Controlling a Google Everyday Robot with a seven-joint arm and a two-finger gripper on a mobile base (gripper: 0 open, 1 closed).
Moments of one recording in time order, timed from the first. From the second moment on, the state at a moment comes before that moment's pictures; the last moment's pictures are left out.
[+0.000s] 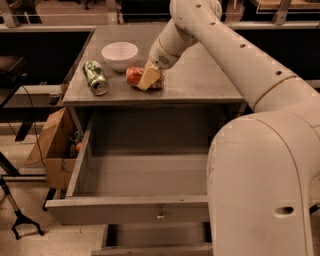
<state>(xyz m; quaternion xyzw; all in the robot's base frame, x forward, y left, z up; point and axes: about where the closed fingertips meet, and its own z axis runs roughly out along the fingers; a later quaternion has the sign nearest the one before) 0.758 0.029 0.847 -0.62 0.72 0.10 0.28</state>
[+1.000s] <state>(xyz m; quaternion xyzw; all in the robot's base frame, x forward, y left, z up) 0.643 -0.074 0.897 -0.55 0.76 0.09 0.32</state>
